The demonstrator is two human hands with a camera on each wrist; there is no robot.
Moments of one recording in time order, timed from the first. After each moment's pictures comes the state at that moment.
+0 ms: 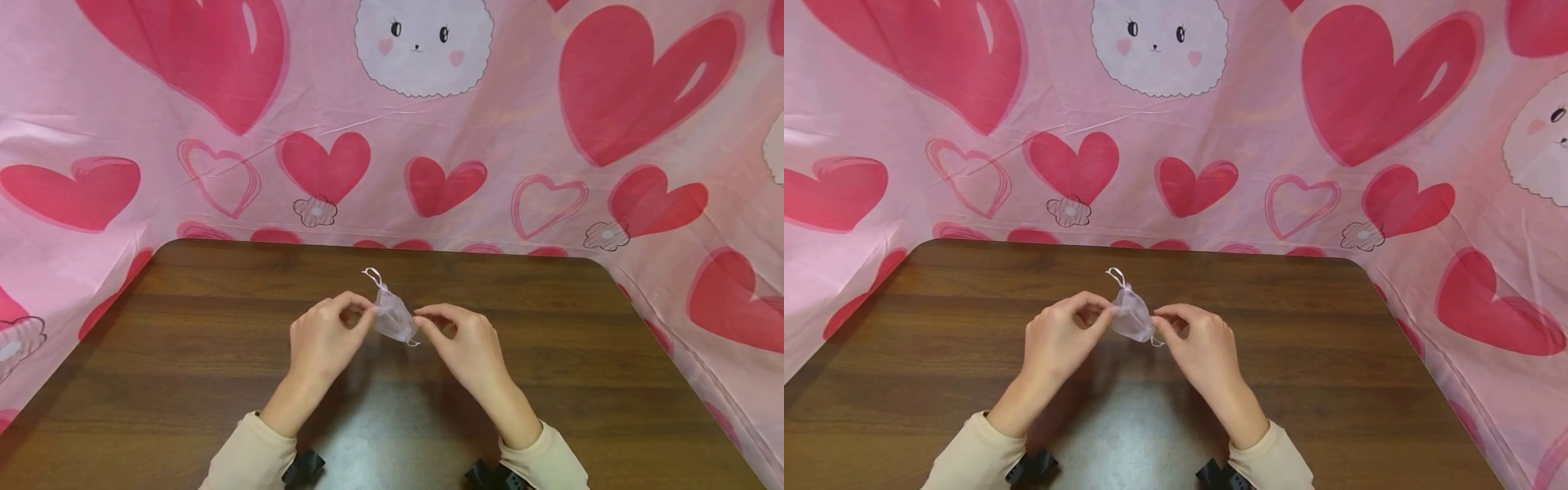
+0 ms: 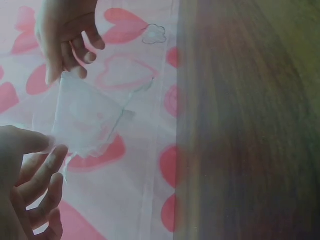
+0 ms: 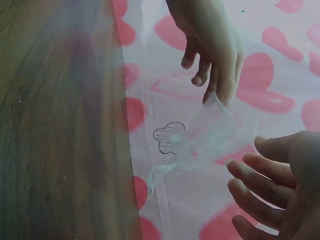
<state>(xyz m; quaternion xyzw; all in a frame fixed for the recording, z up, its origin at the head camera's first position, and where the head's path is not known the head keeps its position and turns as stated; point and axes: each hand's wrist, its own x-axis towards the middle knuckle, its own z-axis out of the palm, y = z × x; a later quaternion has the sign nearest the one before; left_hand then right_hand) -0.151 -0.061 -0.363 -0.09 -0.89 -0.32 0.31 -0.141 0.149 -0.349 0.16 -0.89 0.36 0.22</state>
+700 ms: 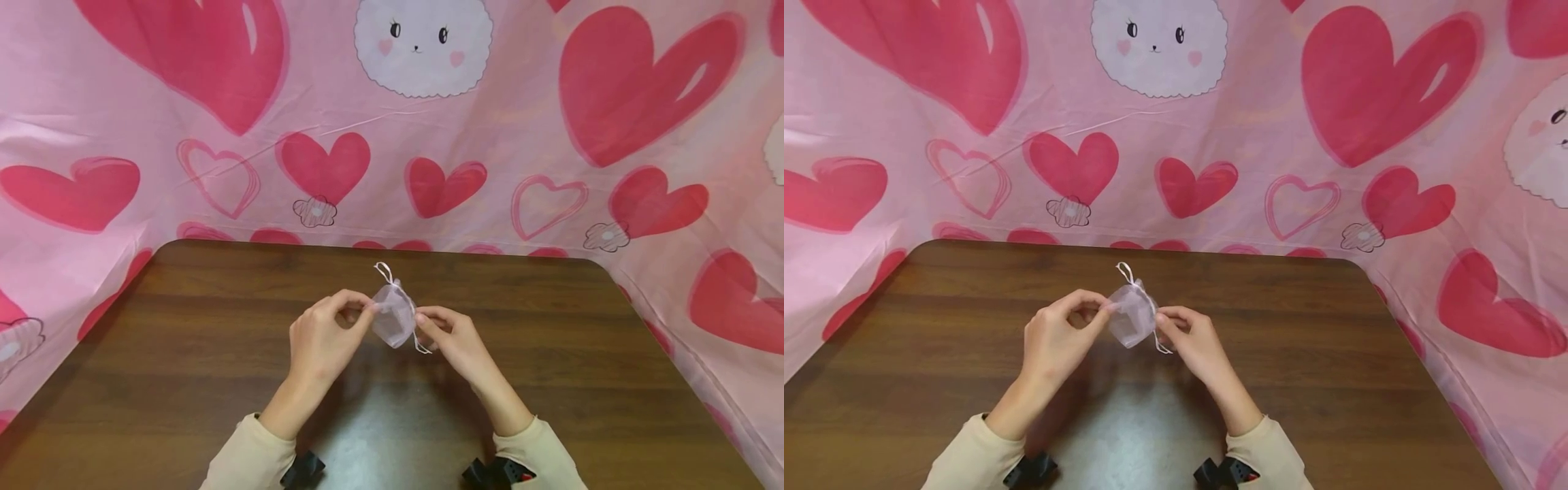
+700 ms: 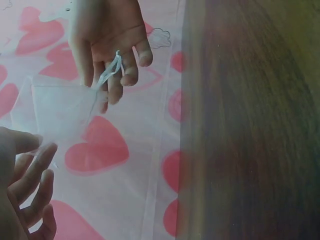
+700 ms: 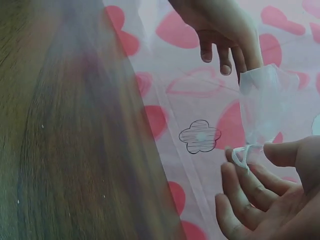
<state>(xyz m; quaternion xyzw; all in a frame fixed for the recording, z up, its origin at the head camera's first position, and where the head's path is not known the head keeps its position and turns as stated) -0.149 -0.060 -0.358 -0.10 -0.86 -0.39 0.32 -0.160 0.150 -0.369 0.06 -0.79 0.61 -0.02</state>
